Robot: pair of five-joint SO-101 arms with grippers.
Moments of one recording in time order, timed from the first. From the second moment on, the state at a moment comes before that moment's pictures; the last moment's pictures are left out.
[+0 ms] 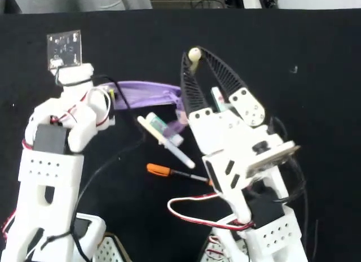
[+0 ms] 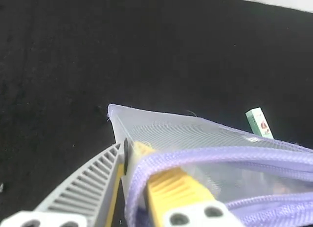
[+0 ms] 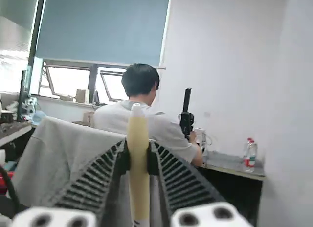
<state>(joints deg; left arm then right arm) 2.6 -43.1 26.9 64.0 11.8 -23.6 -74.2 56.1 4.0 8.1</state>
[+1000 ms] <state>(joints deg) 2.8 -56.0 39.8 57.4 11.9 -31.3 -74.2 56.1 3.6 -10.2</state>
